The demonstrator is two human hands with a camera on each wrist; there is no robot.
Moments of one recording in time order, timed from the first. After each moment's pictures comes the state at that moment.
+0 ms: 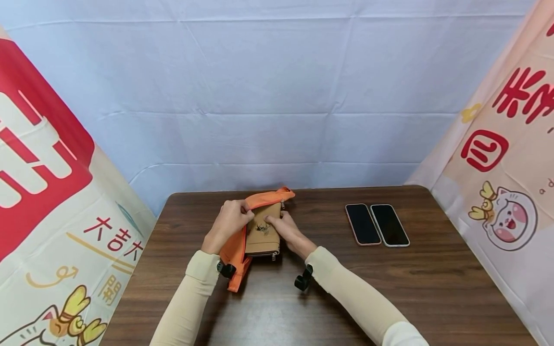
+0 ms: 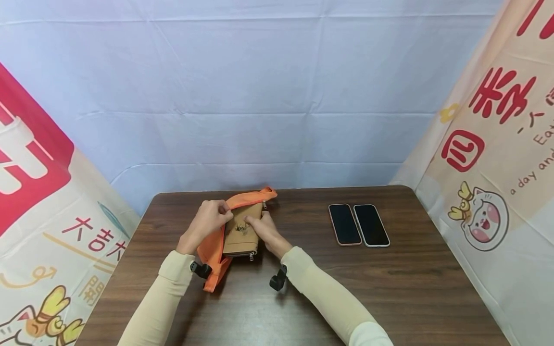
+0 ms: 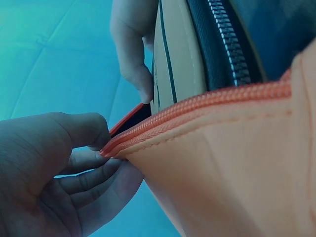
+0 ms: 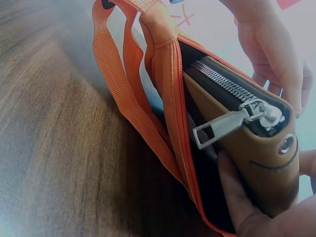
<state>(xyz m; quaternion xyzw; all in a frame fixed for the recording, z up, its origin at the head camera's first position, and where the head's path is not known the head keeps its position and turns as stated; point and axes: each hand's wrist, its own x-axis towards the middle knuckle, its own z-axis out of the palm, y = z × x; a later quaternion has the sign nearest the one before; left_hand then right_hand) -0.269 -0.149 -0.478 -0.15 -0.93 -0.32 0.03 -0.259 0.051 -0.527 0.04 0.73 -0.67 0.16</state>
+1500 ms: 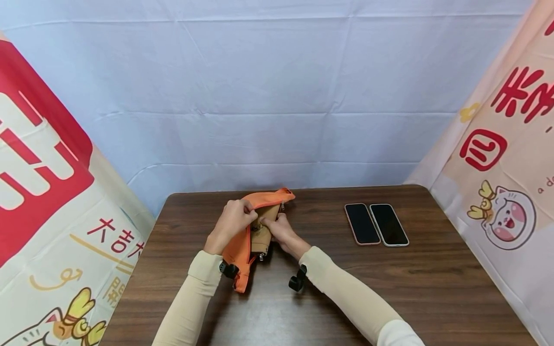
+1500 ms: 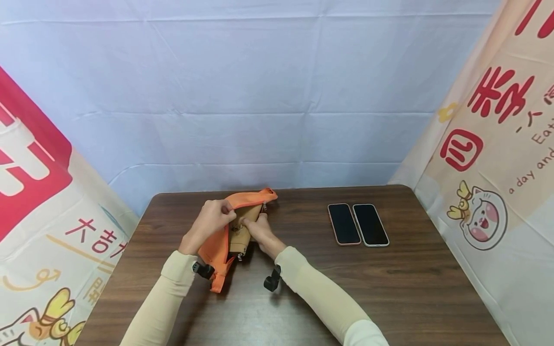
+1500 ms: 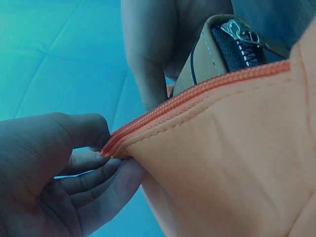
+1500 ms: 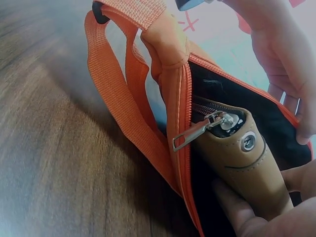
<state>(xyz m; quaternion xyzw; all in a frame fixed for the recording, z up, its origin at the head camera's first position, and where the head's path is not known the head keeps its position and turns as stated) -0.269 -0.139 -0.477 -0.18 -0.93 -0.32 0.05 -0.258 0.037 -0.532 0.07 0.69 -0.70 0.16</state>
